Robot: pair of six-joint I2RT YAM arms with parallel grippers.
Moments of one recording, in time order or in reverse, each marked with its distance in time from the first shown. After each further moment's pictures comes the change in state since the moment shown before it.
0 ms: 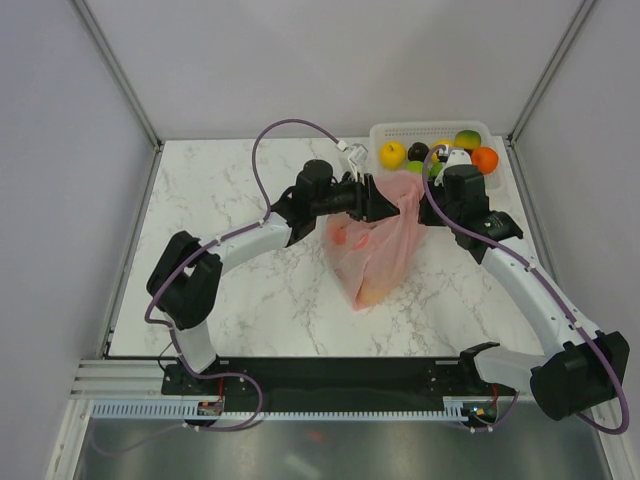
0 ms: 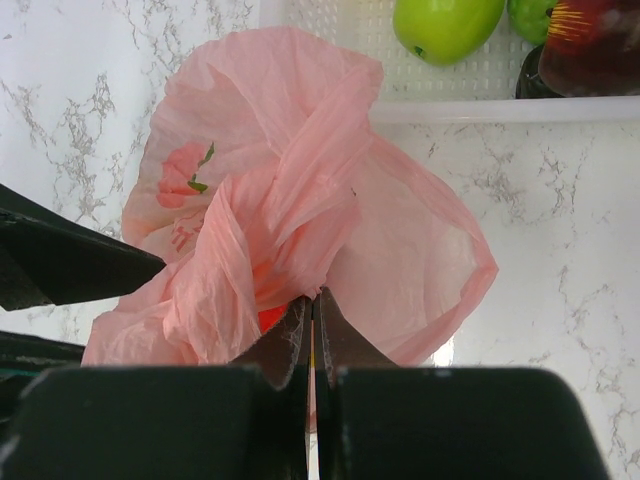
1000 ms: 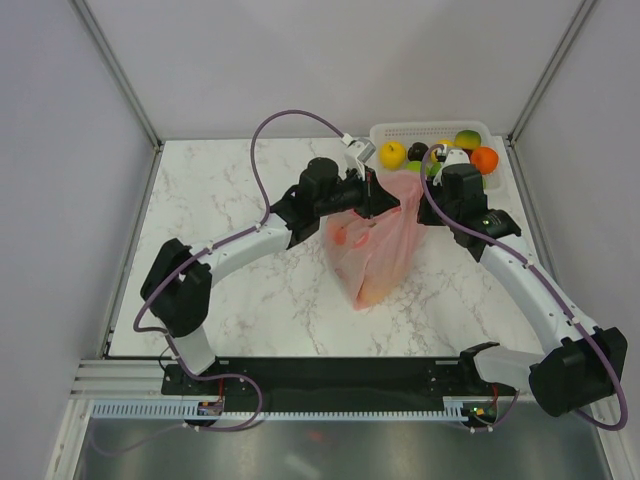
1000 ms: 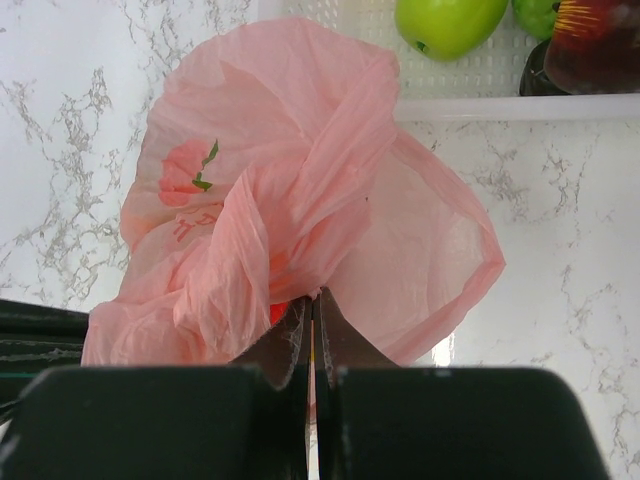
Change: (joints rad) left arm -0.064 -0.051 0.053 -0.071 -0.141 0.151; right arm 0.000 0.018 0.006 -0.003 -0.002 -0.001
